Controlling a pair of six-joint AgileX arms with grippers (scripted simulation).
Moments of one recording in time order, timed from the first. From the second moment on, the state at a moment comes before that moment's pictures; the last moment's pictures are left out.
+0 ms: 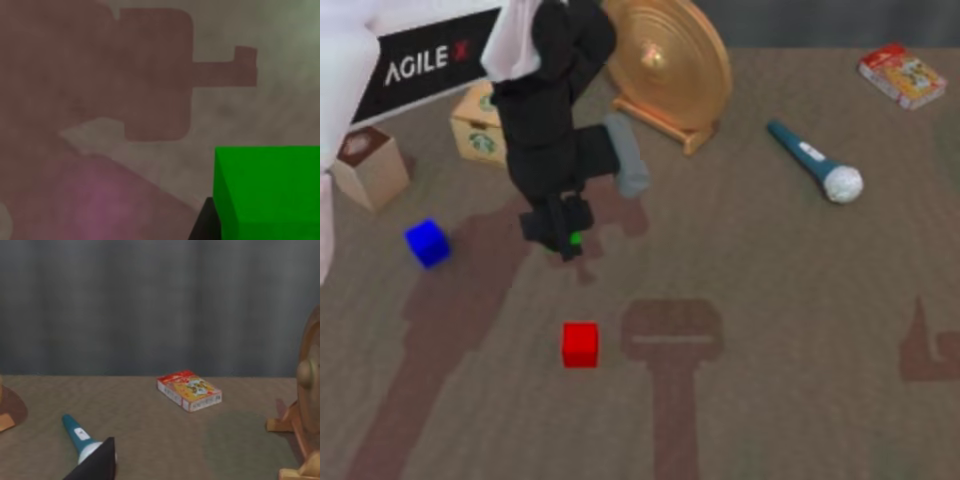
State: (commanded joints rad) left arm -0.48 2.20 1.77 -1.14 0.01 0.85; right arm 0.01 0.00 0.00 0.00 0.00 0.00
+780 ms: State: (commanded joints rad) left arm -0.75 2.13 1.71 -1.14 0.01 0.83; right arm 0.01 0.00 0.00 0.00 0.00 0.00
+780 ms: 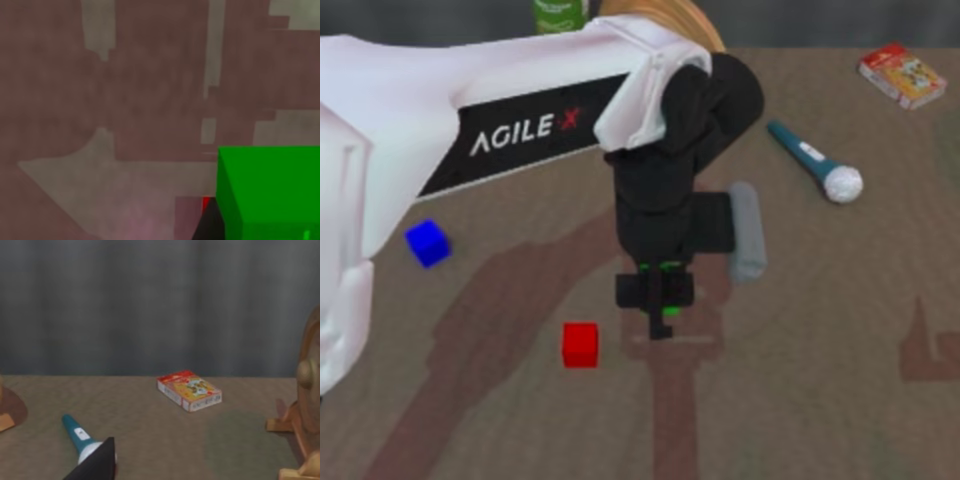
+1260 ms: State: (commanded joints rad) left arm -0.76 2.21 1.57 -0.92 0.01 0.83; right arm 0.01 0.00 0.00 0.00 0.00 0.00
